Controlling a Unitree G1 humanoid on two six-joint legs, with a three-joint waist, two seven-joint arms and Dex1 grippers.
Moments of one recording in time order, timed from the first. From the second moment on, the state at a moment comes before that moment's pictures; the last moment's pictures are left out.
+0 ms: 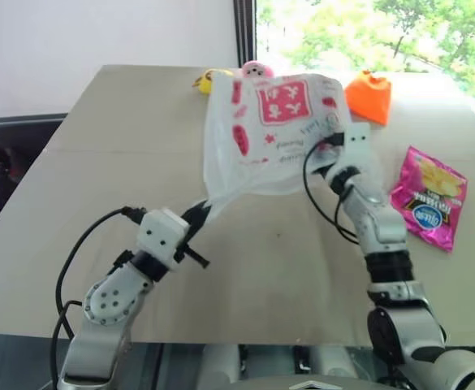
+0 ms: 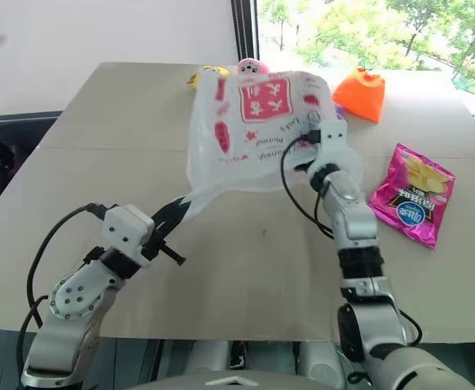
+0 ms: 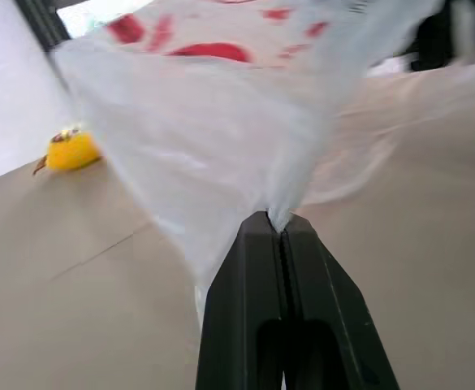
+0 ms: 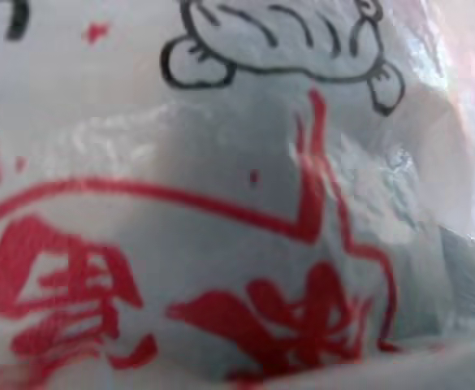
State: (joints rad) left arm 0.16 0.44 0.09 -0.57 -0.18 0.15 -0.47; right arm -0.57 -0.09 -0.05 0.05 0.22 0.48 0.18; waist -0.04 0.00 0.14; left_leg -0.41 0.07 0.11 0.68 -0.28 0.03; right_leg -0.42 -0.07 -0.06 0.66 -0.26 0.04
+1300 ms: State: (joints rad) left arm -0.23 0.22 0.05 -0.40 -0.39 0.38 -0.37; right arm 0.23 -0.48 -0.16 -0.39 -0.10 -0.07 0.30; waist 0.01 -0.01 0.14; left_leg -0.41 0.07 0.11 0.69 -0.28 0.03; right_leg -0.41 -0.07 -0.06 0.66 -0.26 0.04
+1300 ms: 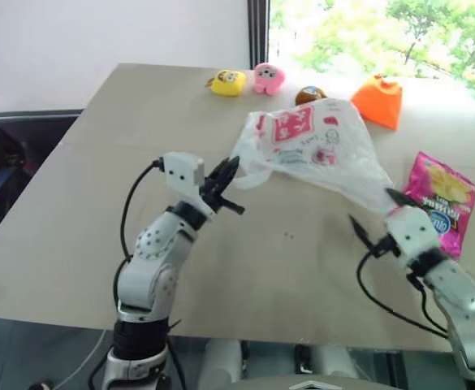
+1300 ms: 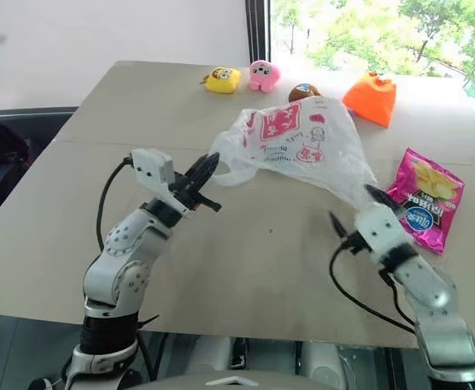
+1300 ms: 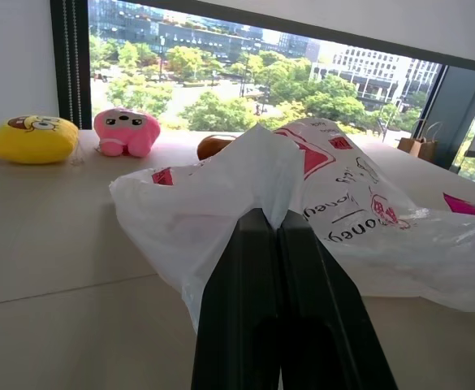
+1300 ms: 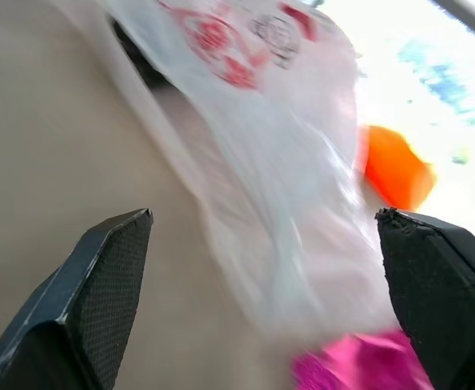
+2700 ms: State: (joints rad) left arm -0.10 0.23 0.04 -0.46 -0.37 0.29 -0.36; right arm -0.17 -0.64 -0.17 0.35 -0.28 -0.08 0.04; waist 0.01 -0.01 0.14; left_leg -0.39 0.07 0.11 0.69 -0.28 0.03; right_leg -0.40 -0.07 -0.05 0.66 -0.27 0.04
